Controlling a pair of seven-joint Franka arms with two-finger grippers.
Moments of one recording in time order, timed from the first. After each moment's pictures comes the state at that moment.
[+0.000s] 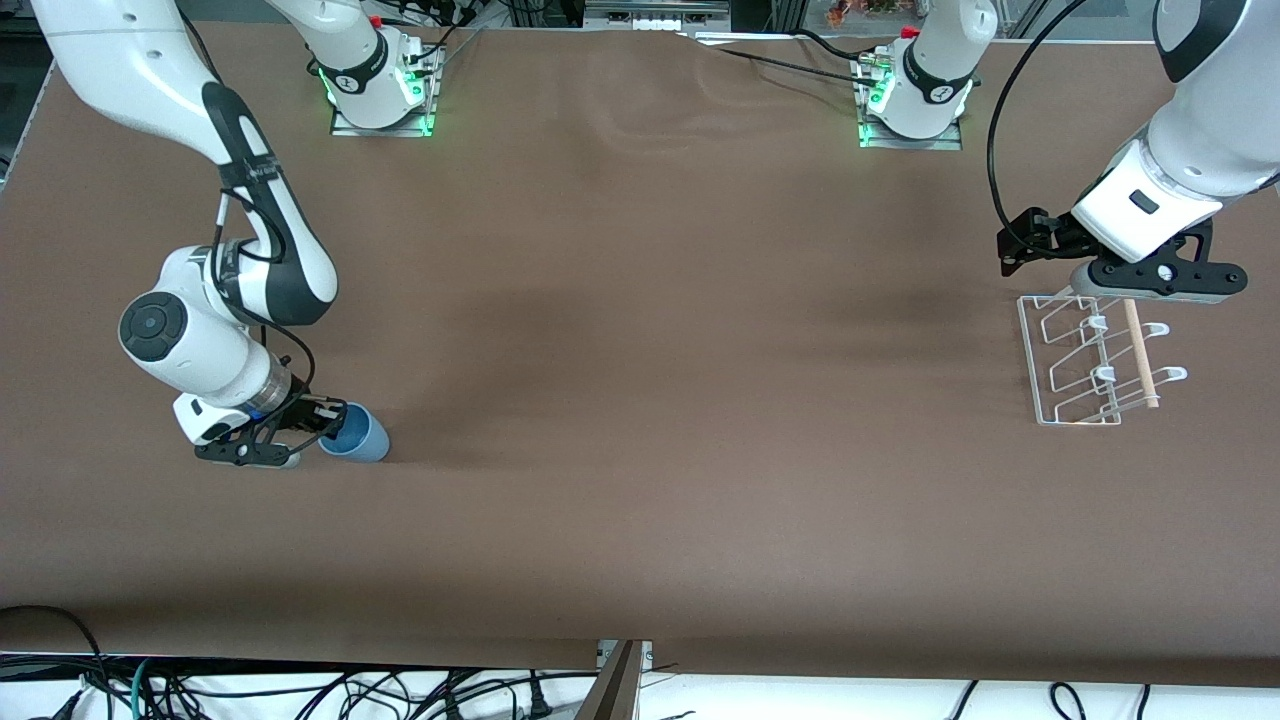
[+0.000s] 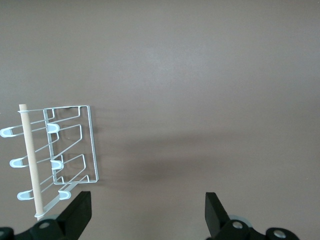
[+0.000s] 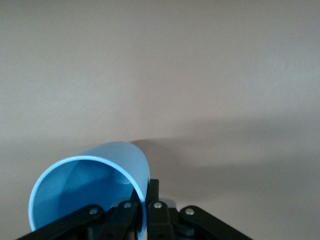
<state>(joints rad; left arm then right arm) -0.05 0.02 -0.10 -1.67 0.04 1.65 -0.08 0.02 0.50 0.09 -1.79 -0.01 2.34 0.23</state>
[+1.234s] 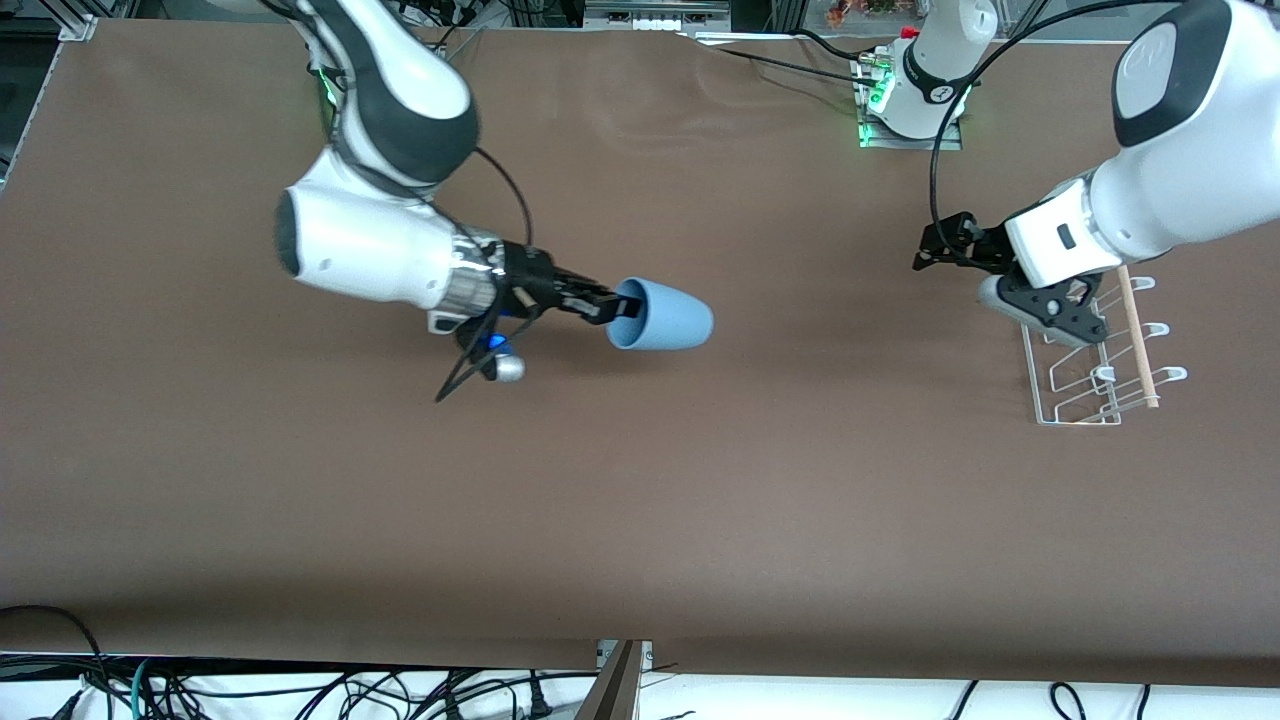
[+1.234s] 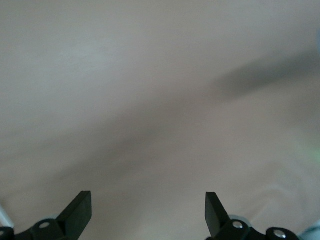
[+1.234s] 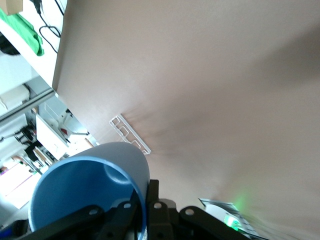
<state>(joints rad) -0.06 0.13 -0.10 -1.68 -0.32 1.66 0.29 0.28 0.46 0.36 -1.53 0.83 2.28 0.77</state>
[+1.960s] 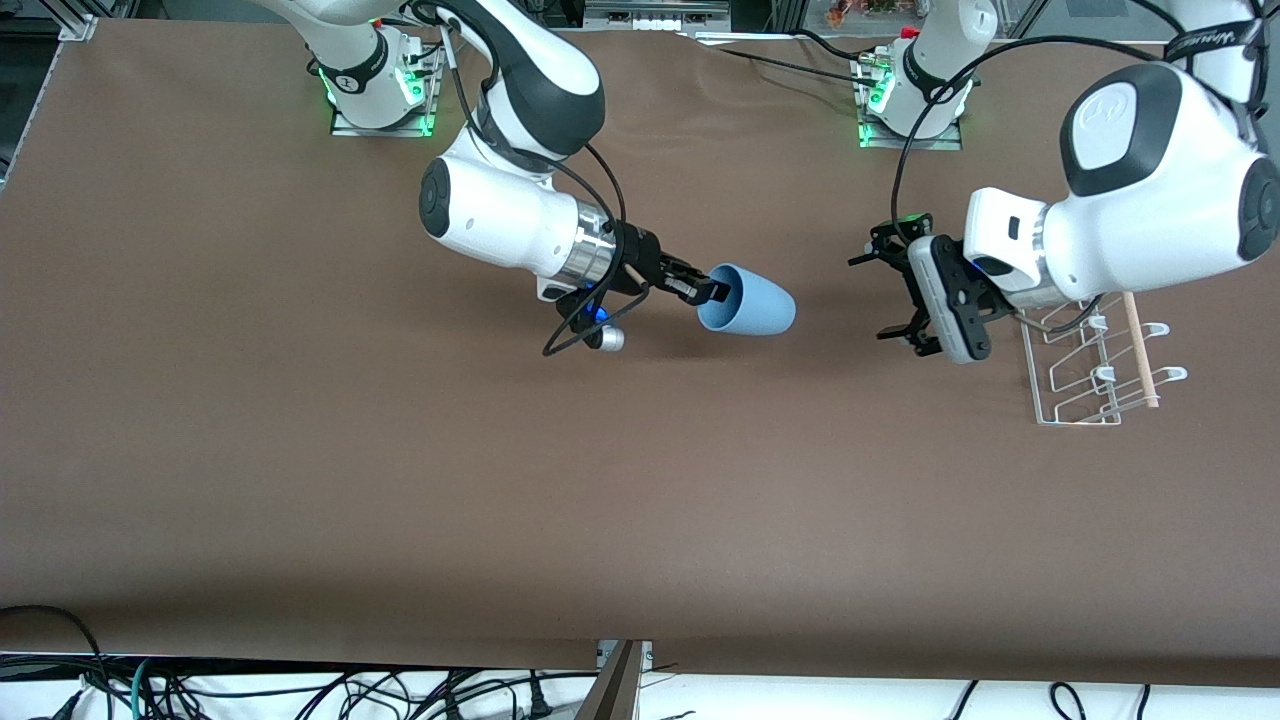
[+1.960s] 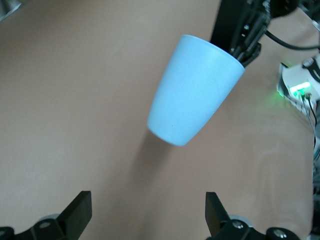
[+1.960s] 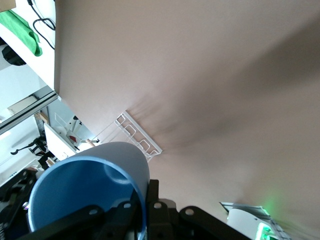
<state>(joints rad) -0.08 0.21 -0.13 -1.68 -0.58 1.79 1.06 0.44 0.54 0.36 -1.49 0.83 2.46 0.89</state>
